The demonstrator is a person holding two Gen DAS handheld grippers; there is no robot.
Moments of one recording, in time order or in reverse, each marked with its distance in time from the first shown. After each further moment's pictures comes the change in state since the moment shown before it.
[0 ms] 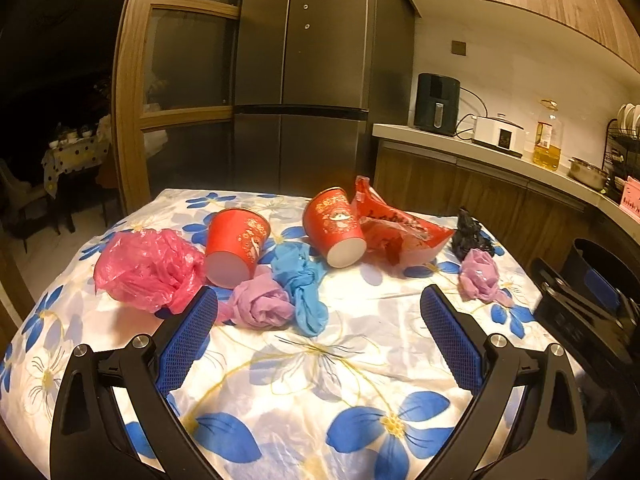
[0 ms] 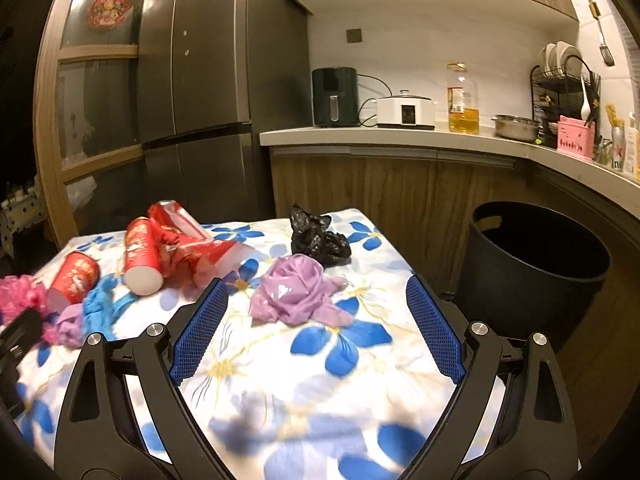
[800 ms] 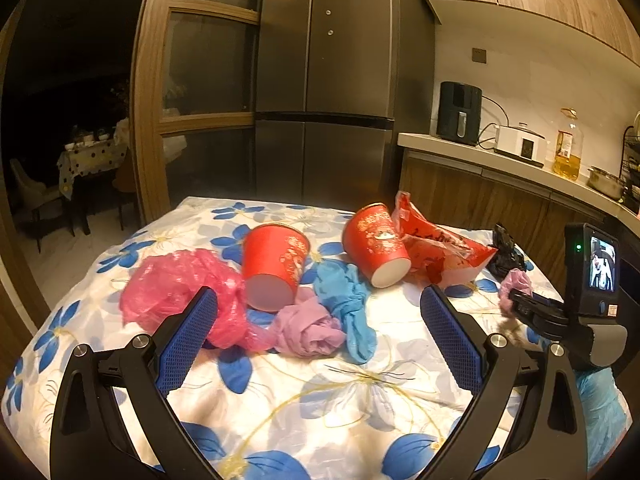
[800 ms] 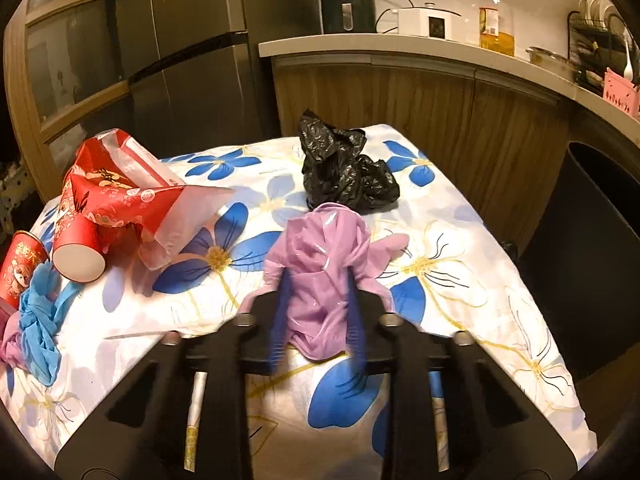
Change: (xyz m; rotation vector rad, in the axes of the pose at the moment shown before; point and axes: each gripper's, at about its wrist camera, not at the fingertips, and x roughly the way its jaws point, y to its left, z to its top) left arm 0.012 0.032 0.012 -0.016 -0.030 0.068; right arm 0.125 0.011 -0.013 0.015 0.315 0.042
